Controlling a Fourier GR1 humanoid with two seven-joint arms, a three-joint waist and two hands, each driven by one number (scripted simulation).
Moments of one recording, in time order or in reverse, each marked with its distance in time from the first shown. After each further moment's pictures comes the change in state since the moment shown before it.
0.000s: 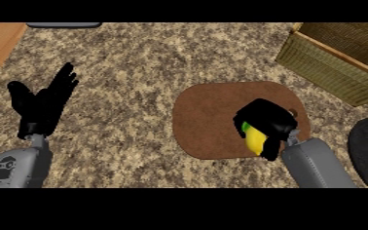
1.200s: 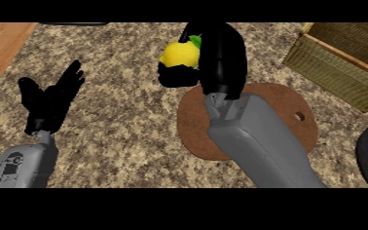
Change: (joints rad) left arm -0.025 -0.012 -0.023 0.009 -0.012 -0.009 0.011; right arm -0.538 0.257 0.107 -0.121 -0.215 -0.757 1.313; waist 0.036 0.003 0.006
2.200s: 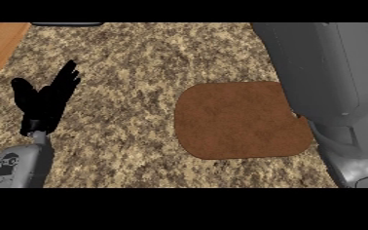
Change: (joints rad) left arm 0.003 0.005 0.025 0.003 0.000 -0.003 -0.006; right arm -0.548 -0.159 -0.370 0.390 0.165 0.116 0.054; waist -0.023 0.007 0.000
